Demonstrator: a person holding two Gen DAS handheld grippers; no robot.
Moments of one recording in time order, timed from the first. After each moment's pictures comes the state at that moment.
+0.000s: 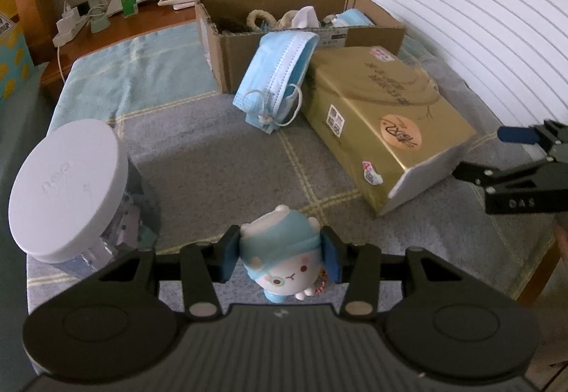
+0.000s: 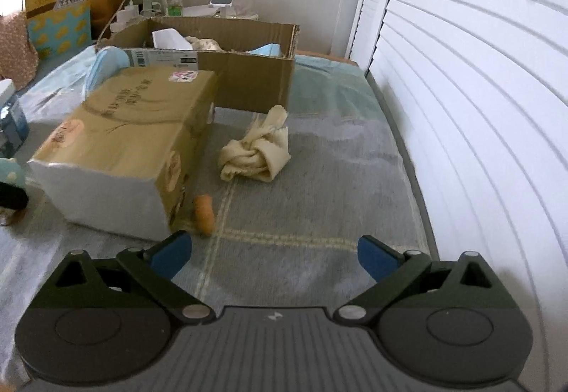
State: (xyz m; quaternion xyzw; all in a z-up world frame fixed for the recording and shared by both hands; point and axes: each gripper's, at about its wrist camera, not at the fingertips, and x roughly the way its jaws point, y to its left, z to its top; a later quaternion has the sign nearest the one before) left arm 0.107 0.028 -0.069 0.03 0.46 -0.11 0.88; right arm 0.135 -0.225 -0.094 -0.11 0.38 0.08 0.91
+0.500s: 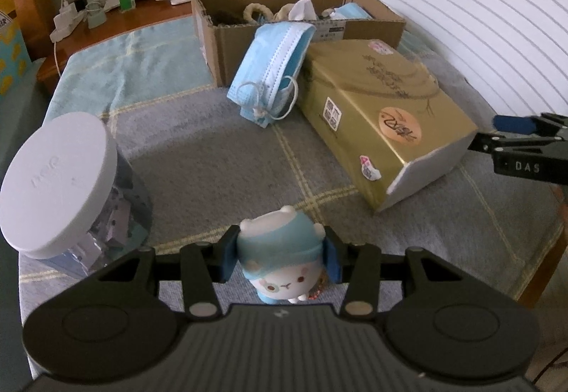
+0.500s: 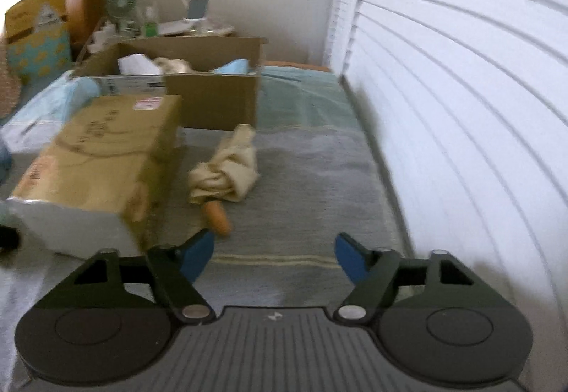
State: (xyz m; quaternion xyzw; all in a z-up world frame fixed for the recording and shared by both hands) left arm 0.109 0.026 -0.075 0.03 0.47 -0.11 0.88; right arm 0.142 -0.241 -0.085 -0.07 0.37 0.07 0.92
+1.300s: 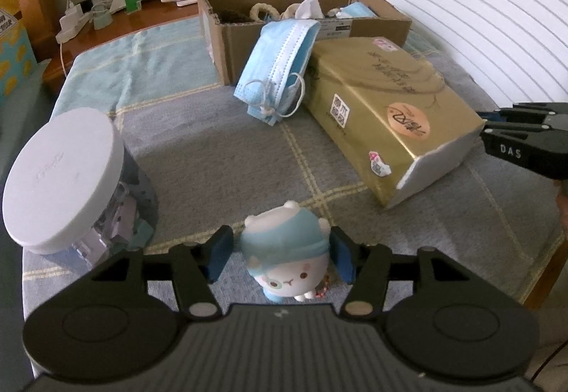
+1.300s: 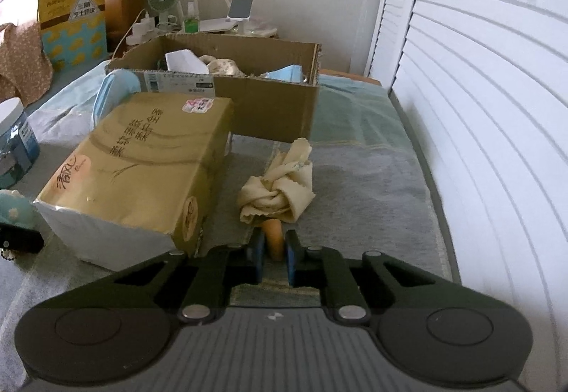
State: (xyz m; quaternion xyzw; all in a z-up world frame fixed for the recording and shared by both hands) left arm 0.105 0.028 -0.077 0.03 0.46 -0.10 0.88; right arm 0.153 -0.217 -0.087 -0.09 0.36 0.12 0.92
